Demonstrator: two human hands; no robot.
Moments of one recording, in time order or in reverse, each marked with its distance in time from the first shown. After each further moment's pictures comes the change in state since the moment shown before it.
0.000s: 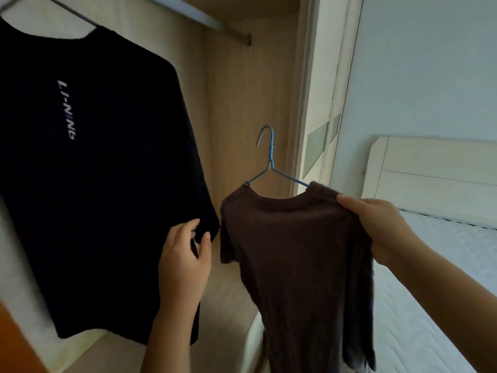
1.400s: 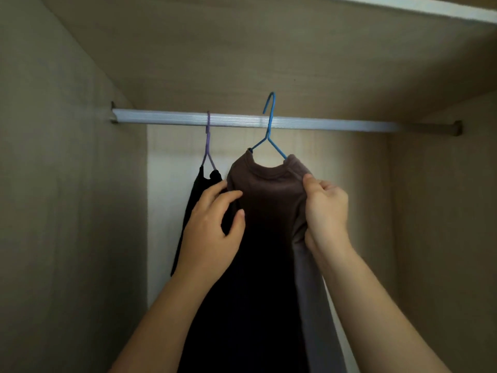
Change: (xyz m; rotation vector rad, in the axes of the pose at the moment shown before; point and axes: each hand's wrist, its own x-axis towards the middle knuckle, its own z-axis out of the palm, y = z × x) left_hand 0.214 0.060 -0.044 0.559 0.554 0.221; right_hand 0.151 -0.156 0.278 0.816 -0.709 -0.396
